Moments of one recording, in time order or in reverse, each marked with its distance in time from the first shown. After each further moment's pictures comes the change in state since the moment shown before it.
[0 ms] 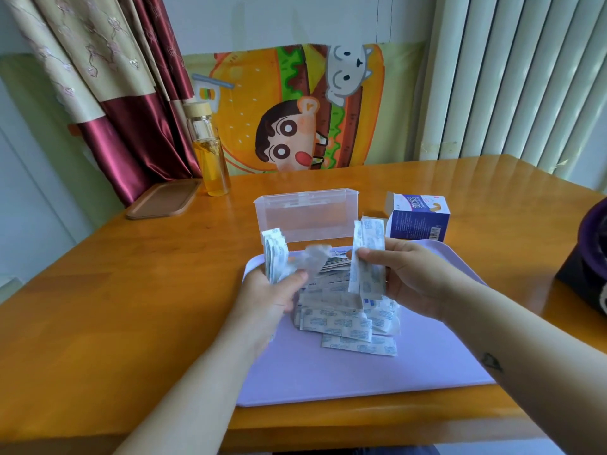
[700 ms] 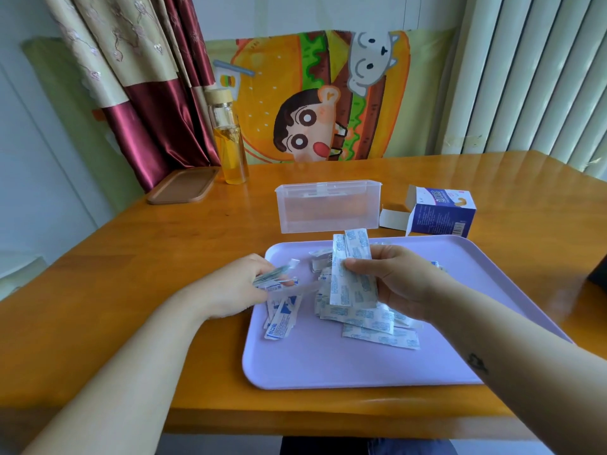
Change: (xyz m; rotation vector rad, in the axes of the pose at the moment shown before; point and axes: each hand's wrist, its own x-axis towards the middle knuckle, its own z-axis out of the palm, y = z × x) left_hand 0.033 0.007 -0.084 1.054 -0.404 0.034; right_hand 0.014 0.021 0.032 -0.047 -0.082 0.104
